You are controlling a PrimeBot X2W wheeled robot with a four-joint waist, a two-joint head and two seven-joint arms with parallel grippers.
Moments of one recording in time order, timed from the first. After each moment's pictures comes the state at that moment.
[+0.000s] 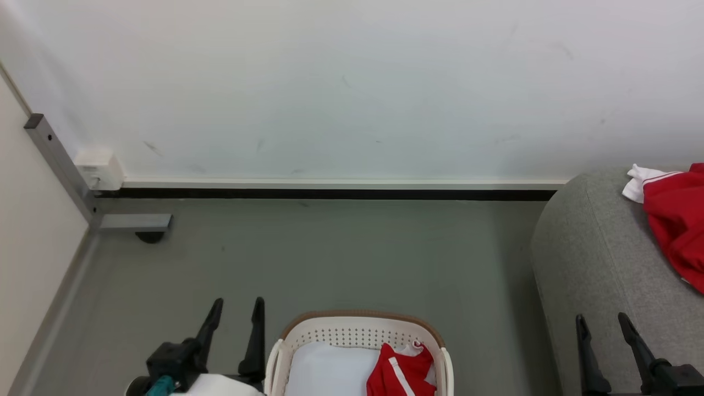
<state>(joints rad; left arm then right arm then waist) -0.09 0.08 -0.17 0.26 -0.25 0.00 -0.26 -0.04 -0.05 -0.05 0.32 0.14 0.13 -0.26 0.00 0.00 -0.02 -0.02</state>
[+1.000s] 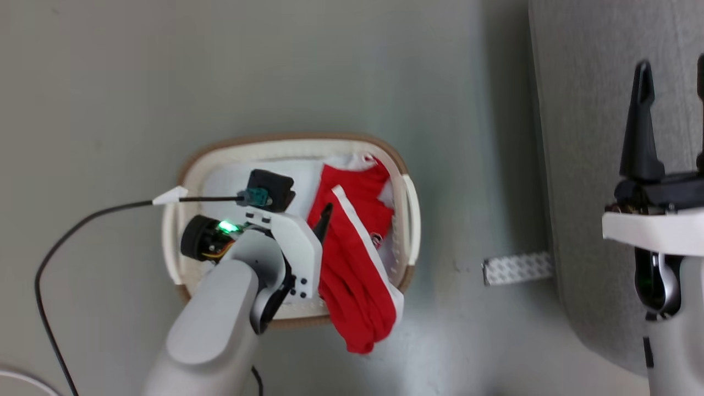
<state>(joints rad) -0.67 0.07 -0.38 0.56 -0.20 -0.07 0.24 -0.53 -0.05 -0.04 0.07 0.17 0.13 -0.26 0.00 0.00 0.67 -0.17</state>
